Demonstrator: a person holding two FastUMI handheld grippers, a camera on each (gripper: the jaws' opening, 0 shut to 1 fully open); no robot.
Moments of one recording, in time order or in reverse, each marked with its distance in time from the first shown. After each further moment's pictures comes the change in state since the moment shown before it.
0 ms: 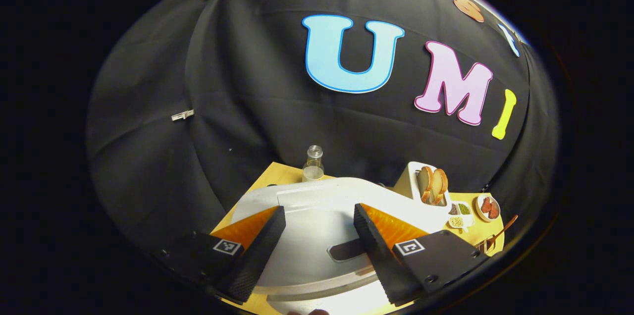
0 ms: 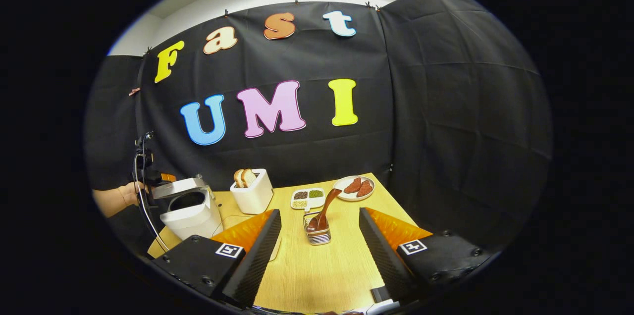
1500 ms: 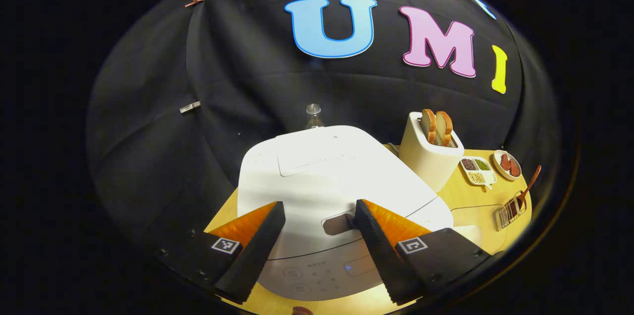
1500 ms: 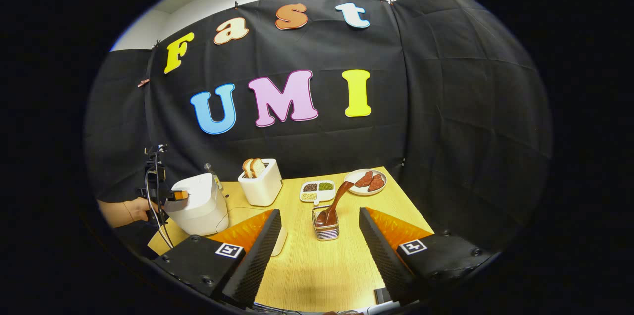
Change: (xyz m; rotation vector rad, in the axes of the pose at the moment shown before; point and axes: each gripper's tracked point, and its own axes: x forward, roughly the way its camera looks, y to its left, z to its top) left arm -0.016 -0.001 -0.101 0.139 0.042 0.079; right arm 0.019 0.013 -0.017 -0.031 0.051 0.061
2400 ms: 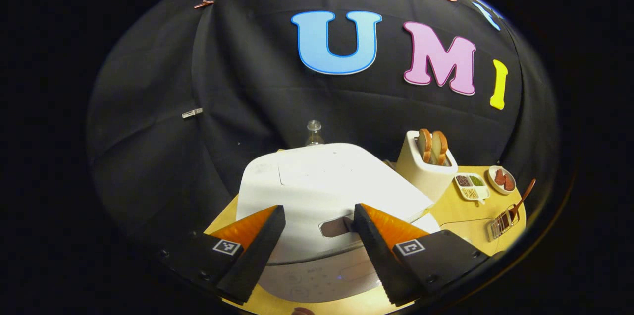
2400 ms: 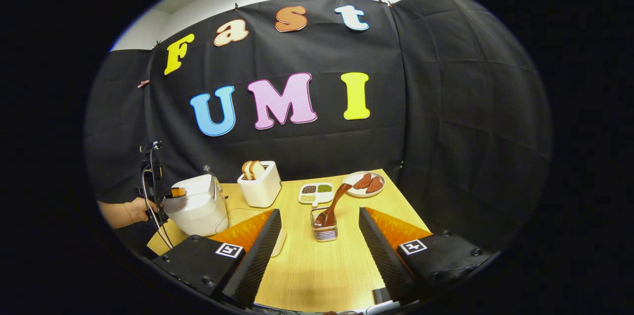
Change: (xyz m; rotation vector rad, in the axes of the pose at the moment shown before) left arm -0.009 -0.005 0.031 -0.040 -0.073 -0.037; right arm -0.003 0.001 0.003 -0.004 -0.012 0.002
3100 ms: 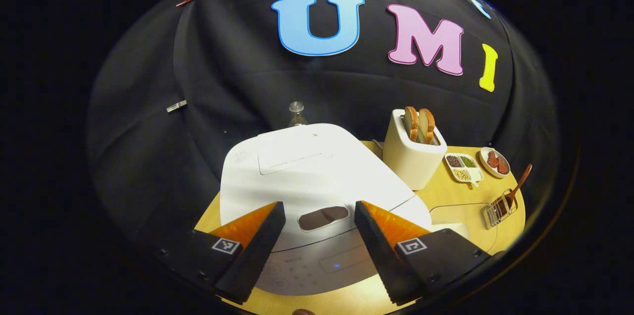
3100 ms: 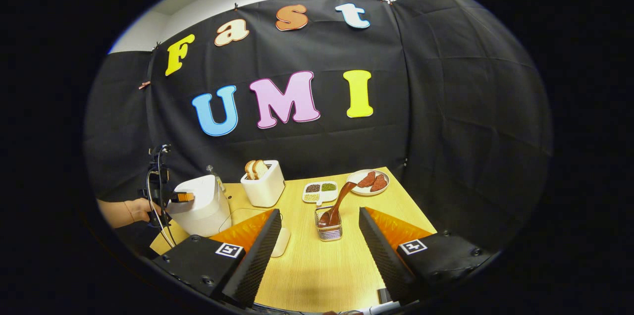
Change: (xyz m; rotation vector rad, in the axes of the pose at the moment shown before) left arm 0.002 -0.020 -0.028 0.043 0.129 -0.048; right arm 0.002 0.002 -0.002 0.019 0.004 0.012
